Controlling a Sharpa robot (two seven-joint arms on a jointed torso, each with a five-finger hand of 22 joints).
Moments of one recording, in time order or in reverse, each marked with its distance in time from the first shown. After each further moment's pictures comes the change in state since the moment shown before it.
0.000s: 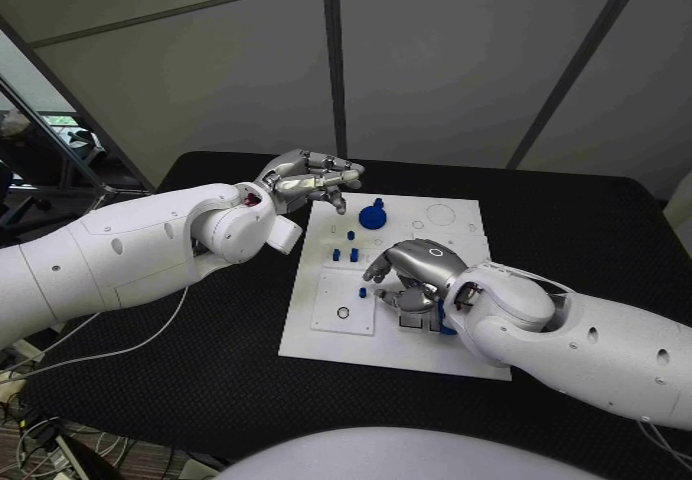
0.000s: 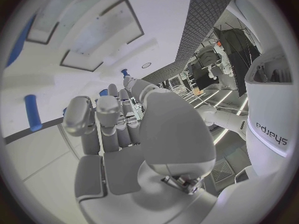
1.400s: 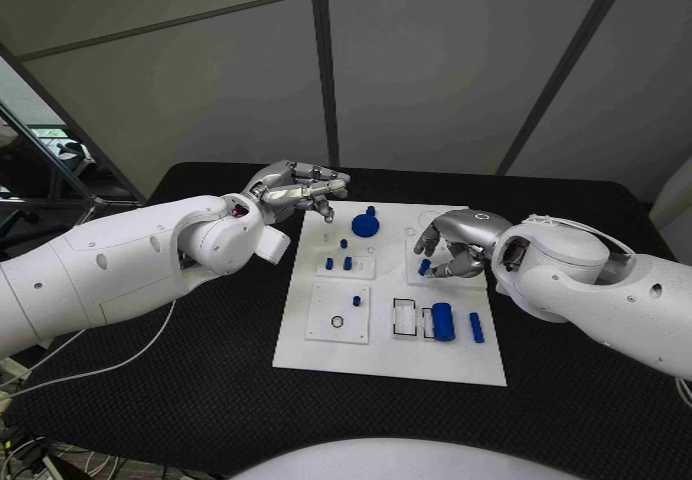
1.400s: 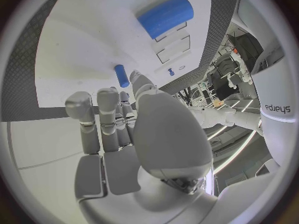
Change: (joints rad) left arm 0.000 -0.007 0.000 -0.005 0.000 -0.009 -0.004; left_hand 0.000 0.000 -0.003 -0.003 0.000 -0.004 0.004 0.000 0.000 0.000 0.000 0.005 0.002 0.000 0.000 0.000 -0.001 0.000 0.000 0.000 -0.004 -0.002; right arm 0.063 -0.124 0.123 -0.047 0.003 0.275 -0.047; right_hand 0.127 0.040 -0.351 0.137 0.031 -0.054 -0.006 0.014 0.008 -0.154 -0.001 0.171 0.003 -0.038 0.016 -0.065 -0.167 0.000 -0.071 0.006 -0.116 -0.129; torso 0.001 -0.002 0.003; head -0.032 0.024
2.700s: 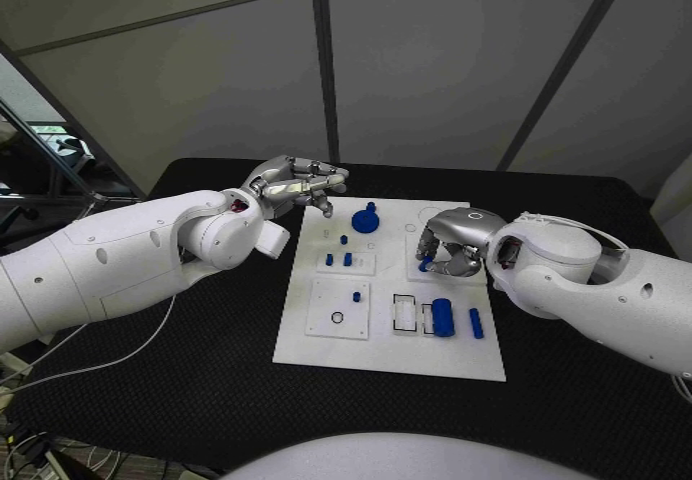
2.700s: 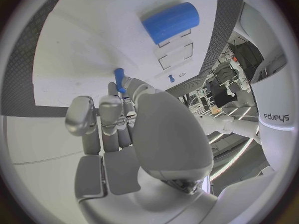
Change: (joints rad) left arm 0.000 0.001 0.000 -0.004 0.000 -0.015 -0.008; left_hand 0.000 0.000 0.000 0.000 0.000 0.000 0.000 0.004 0.000 0.000 0.000 0.003 0.001 0.000 0.000 0.000 -0.001 0.000 0.000 0.000 0.000 -0.001; right arm -0.001 0.013 -0.007 -0.003 -0.068 0.020 0.016; right_hand 0.038 -0.004 0.287 -0.069 0.000 0.179 -0.006 0.015 0.006 0.221 -0.014 -0.085 -0.003 0.029 -0.028 0.074 0.078 0.000 0.087 -0.028 0.110 0.133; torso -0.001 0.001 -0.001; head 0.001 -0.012
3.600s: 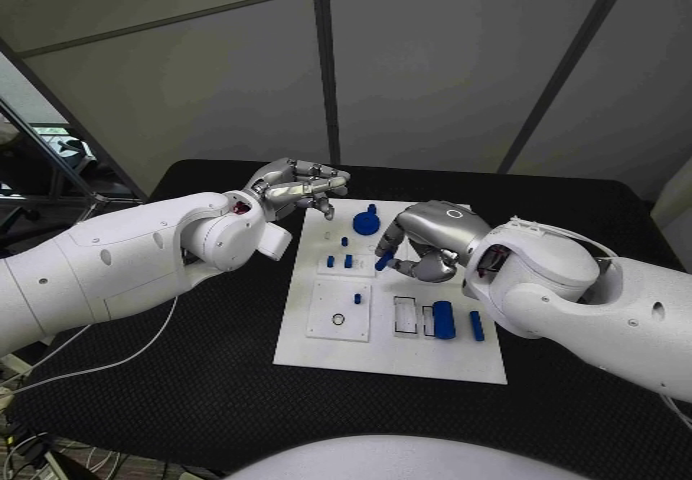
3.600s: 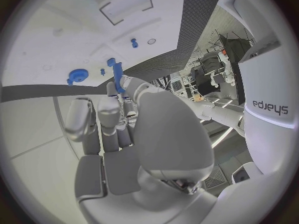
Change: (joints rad) left arm 0.000 0.008 0.000 -0.009 0.000 -0.001 -0.005; left_hand 0.000 0.000 0.000 0.000 0.000 0.000 0.000 0.000 0.000 0.000 0.000 0.000 0.000 0.000 0.000 0.000 0.000 0.000 0.000 0.000 0.000 -0.001; right arm -0.002 0.014 0.015 0.187 0.022 -0.149 -0.001; right_hand -0.014 -0.014 0.049 -0.030 0.006 0.009 -0.001 0.000 0.000 0.010 0.009 -0.017 0.005 0.000 0.000 0.029 0.036 0.000 0.022 0.002 0.031 0.042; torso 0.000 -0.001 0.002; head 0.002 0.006
